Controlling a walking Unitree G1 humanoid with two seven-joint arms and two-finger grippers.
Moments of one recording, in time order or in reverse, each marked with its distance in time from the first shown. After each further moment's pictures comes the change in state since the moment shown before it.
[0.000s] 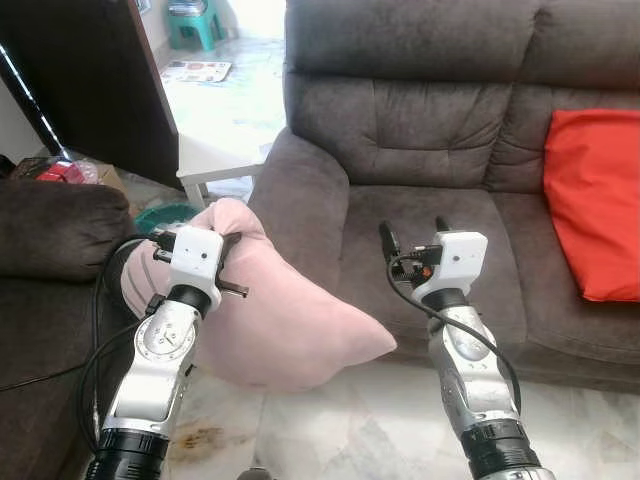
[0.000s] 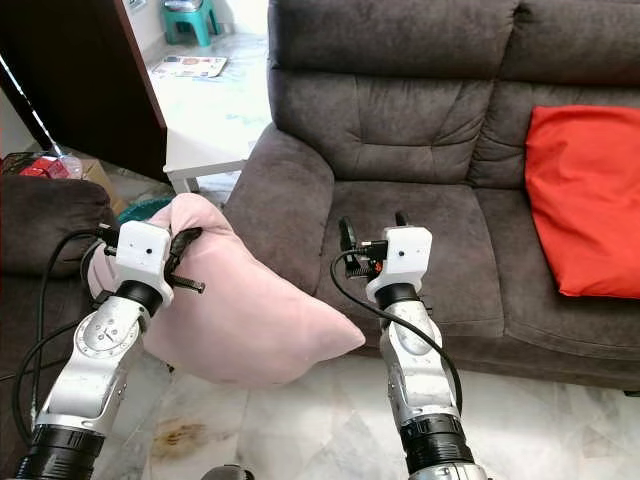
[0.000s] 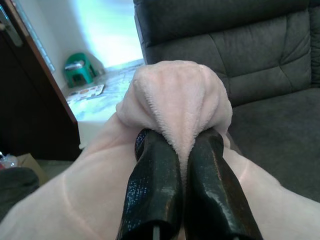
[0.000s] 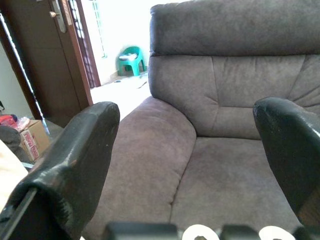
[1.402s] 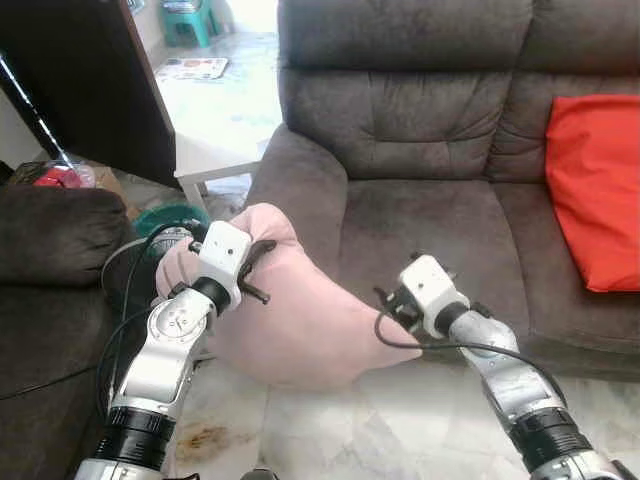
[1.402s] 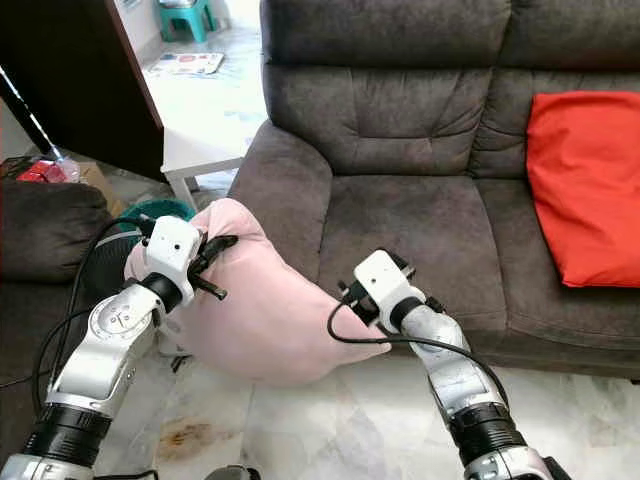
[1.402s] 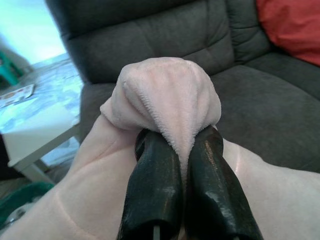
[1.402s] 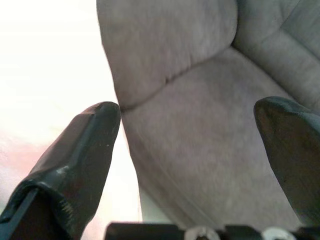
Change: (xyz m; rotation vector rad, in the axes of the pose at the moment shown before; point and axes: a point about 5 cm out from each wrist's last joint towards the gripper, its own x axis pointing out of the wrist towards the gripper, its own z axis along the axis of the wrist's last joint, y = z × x) left arm 0.014 -0.020 0.007 -0.002 0.031 -0.274; right arm -0.012 -0.037 -0.039 -0.558 0.486 0.367
